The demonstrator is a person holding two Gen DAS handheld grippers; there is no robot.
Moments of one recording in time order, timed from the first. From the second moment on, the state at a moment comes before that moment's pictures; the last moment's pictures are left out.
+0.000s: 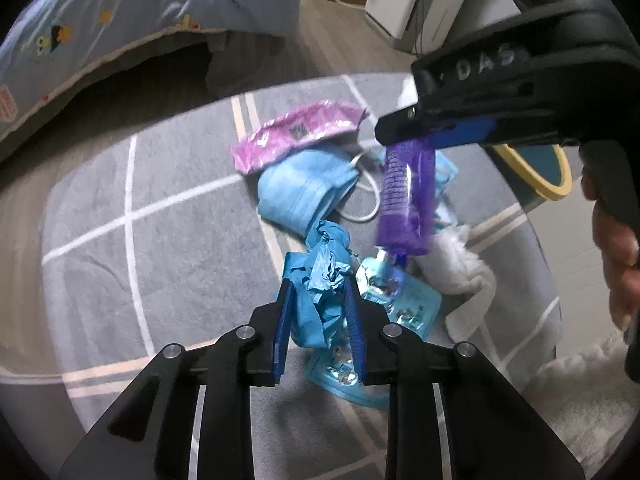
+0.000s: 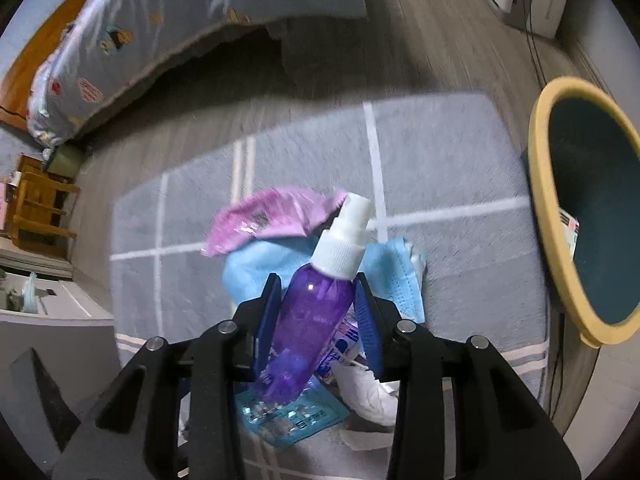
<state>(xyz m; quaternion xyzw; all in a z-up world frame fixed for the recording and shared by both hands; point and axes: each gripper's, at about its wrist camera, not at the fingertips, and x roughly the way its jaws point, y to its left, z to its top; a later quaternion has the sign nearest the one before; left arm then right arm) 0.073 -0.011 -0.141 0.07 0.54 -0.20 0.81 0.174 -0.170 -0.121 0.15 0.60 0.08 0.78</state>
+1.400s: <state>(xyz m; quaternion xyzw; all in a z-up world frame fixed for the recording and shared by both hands) 0.075 -0.118 -0.048 0.08 0.42 -0.25 0.87 0.134 -0.327 -0.034 0.17 0.47 0.01 0.87</state>
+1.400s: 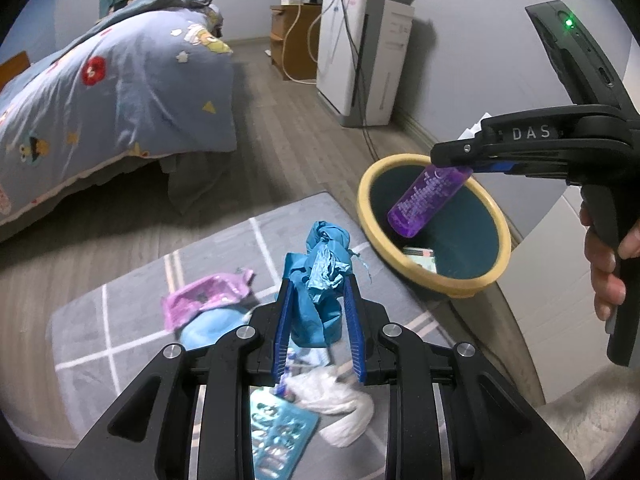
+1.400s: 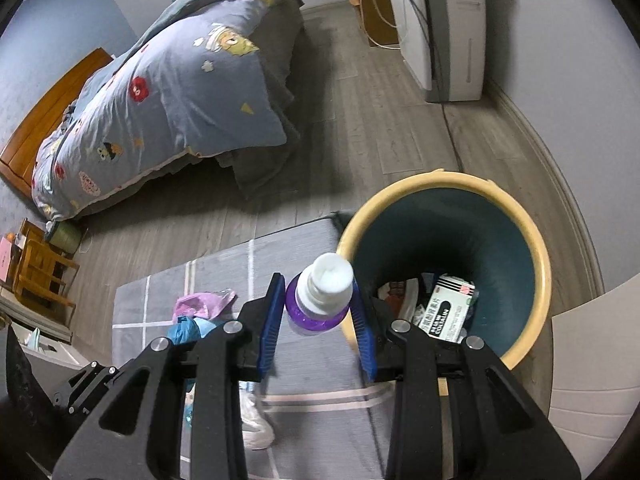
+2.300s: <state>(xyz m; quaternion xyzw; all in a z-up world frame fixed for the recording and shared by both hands) 0.080 -0.229 -0.070 0.12 0.42 -0.30 0.85 0.119 -0.448 -0.065 0.23 0.47 -0.06 0.85</state>
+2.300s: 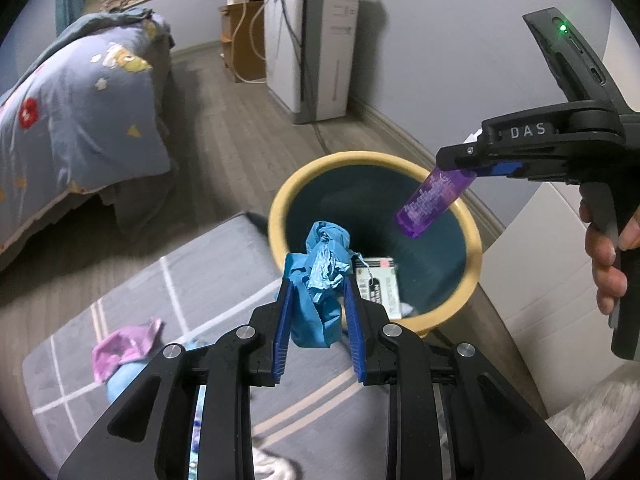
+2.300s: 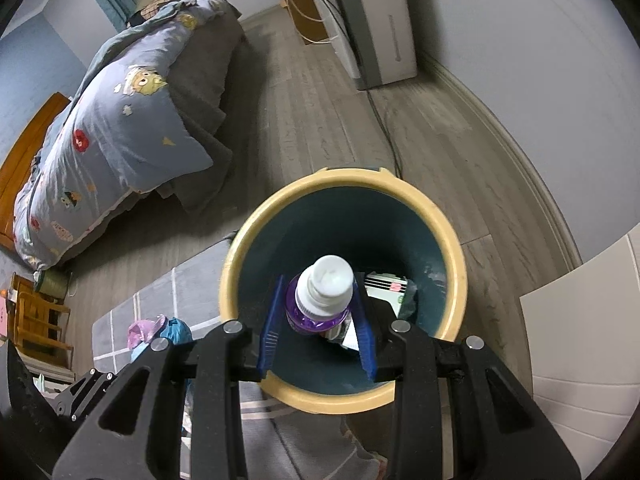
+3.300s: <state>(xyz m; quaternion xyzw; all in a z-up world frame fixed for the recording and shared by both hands) 0.115 -0.303 -0.113 0.15 0.43 -0.33 0.83 0.128 -0.458 -0.114 0.17 0.53 -0.09 0.82</state>
